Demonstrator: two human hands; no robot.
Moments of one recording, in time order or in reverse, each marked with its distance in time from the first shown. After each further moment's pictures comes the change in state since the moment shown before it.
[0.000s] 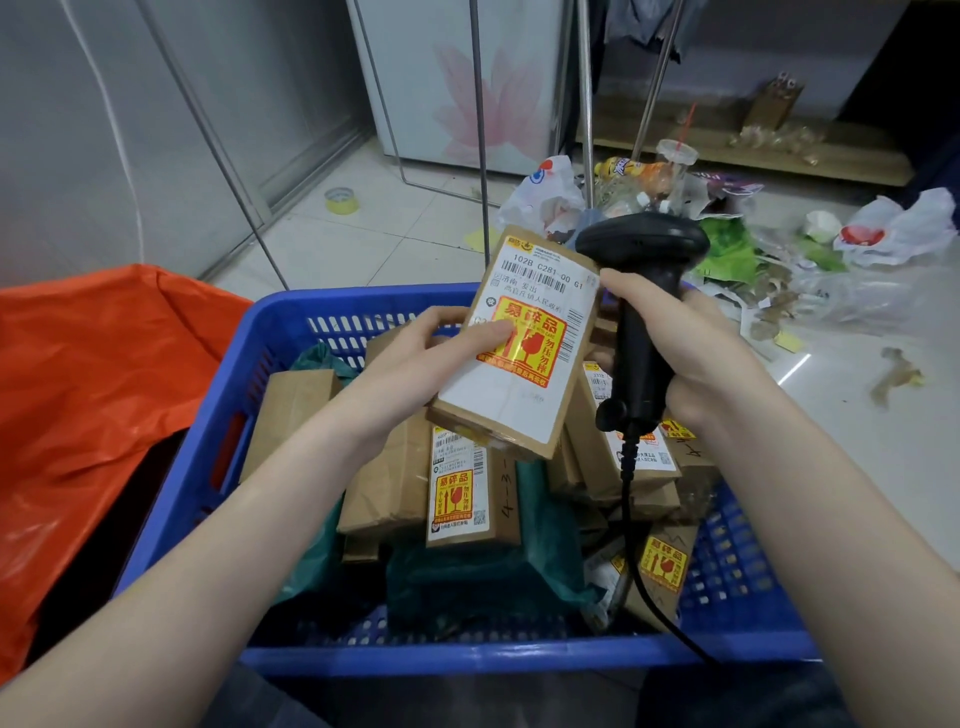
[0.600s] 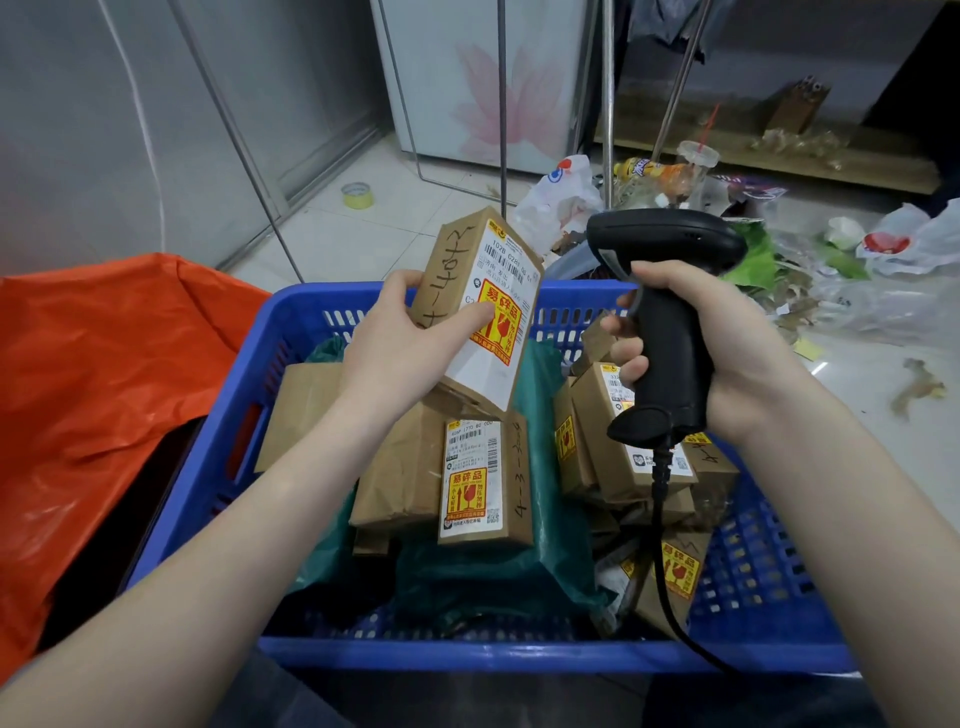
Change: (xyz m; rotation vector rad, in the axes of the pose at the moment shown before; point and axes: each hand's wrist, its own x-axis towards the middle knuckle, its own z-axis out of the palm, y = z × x) left_hand 0.003 -0.001 -0.010 0.204 0.431 0.080; right_hand -0.006 -0.007 -0.003 0.194 -0.215 0.243
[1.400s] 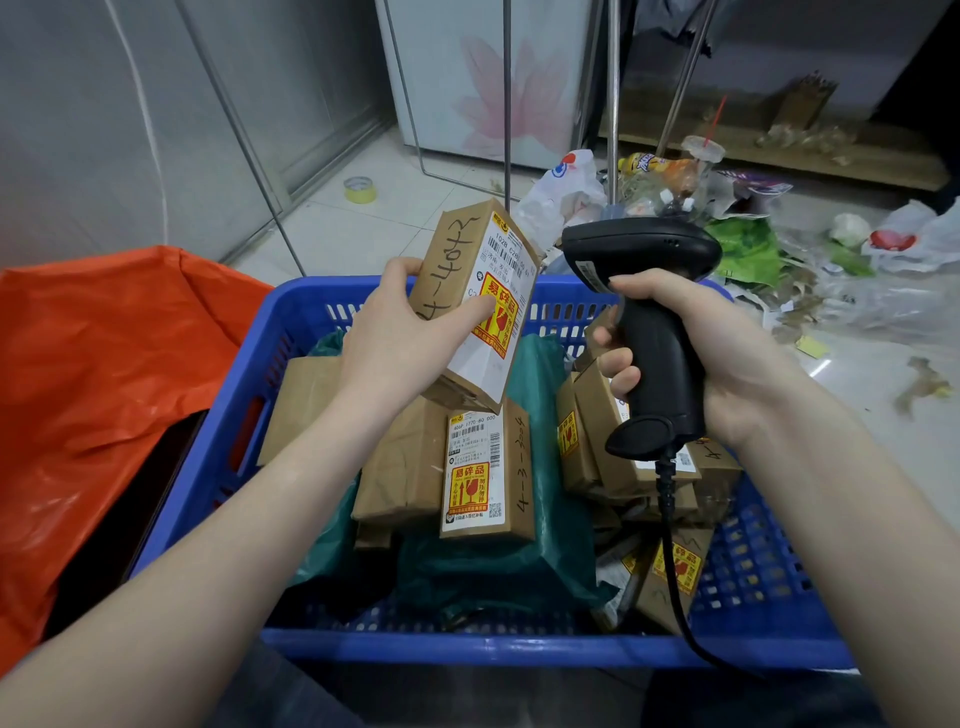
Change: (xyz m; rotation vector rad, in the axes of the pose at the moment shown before) left_hand 0.007 -0.006 0.002 0.079 0.046 0.041; right_hand 0.001 0.005 0.003 -0.059 -0.080 0.098
